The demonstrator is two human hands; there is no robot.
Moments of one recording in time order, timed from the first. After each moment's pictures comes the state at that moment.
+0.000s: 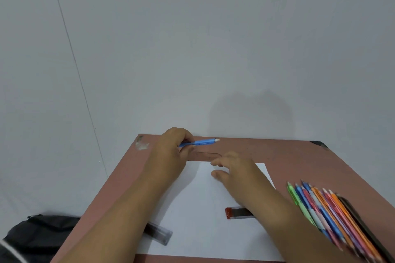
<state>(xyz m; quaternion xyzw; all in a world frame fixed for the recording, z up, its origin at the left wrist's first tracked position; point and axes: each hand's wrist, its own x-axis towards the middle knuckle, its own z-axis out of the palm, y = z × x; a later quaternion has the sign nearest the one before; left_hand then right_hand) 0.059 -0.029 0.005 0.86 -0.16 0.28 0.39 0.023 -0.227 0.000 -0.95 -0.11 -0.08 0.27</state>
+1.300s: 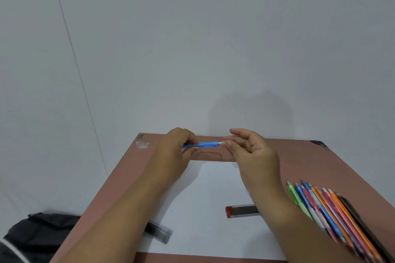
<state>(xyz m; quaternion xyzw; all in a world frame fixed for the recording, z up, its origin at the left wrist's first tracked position) 0.060 -0.030 0.003 0.86 -0.19 0.27 0.38 0.008 -0.224 0.022 -0.72 -0.03 -0.23 0.66</state>
